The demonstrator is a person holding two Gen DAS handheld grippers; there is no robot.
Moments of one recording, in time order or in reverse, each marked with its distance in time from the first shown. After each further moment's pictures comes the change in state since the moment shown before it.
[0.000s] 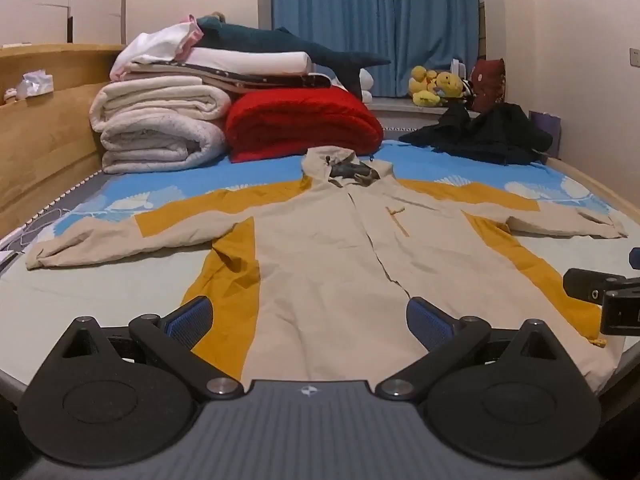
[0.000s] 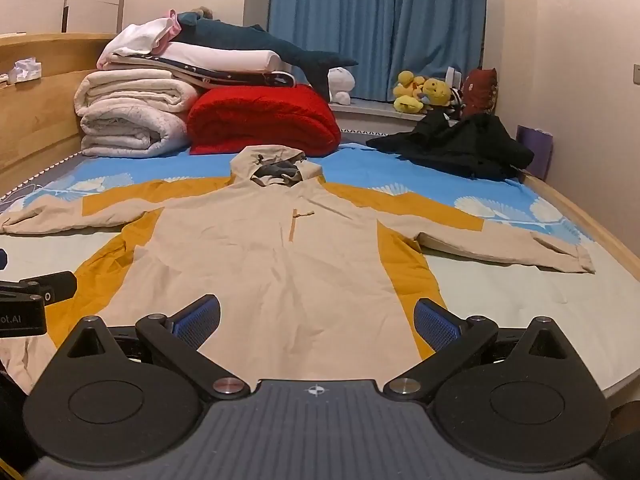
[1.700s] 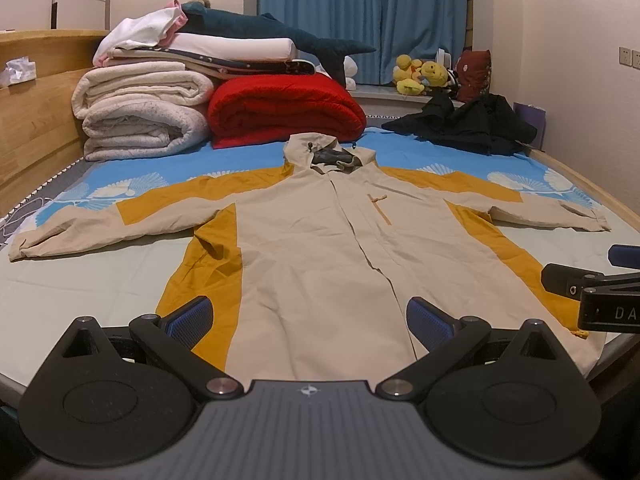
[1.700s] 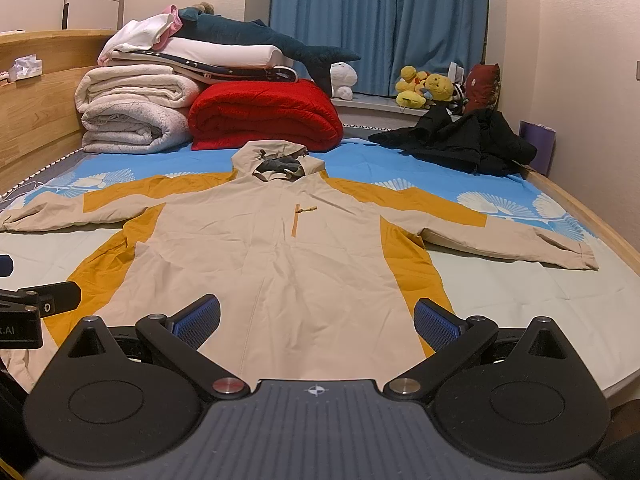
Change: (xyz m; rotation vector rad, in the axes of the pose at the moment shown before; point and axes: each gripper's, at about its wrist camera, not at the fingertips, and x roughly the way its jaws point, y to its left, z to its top) left arm 0.005 0.001 -0.003 0.003 0.040 -0.060; right arm 0.003 0.004 0.002 -0.004 0.012 0.003
